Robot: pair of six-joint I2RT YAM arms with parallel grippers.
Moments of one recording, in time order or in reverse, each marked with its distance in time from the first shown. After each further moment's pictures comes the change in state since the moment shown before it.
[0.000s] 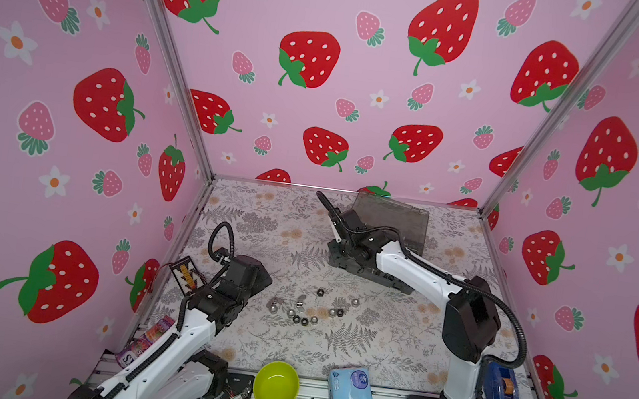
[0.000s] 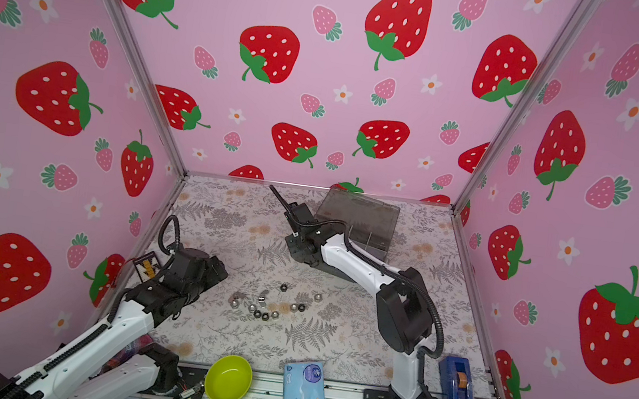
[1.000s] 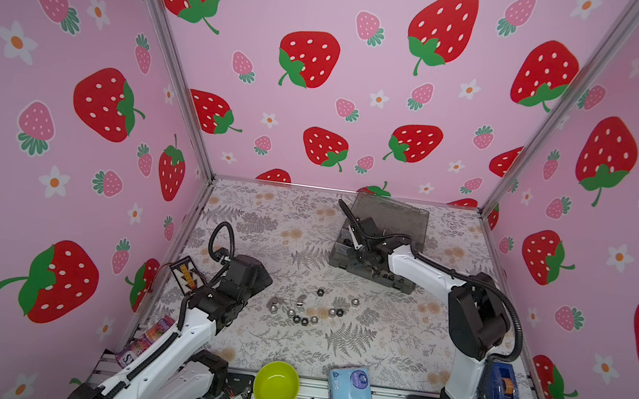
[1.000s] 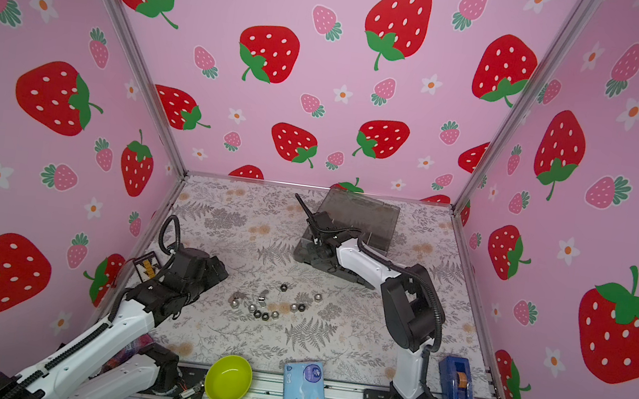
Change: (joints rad) left arm 0.003 0.002 0.000 -0.001 0.005 -0.001; right arm -0.103 -0.009 -0.161 0.069 -0.022 0.016
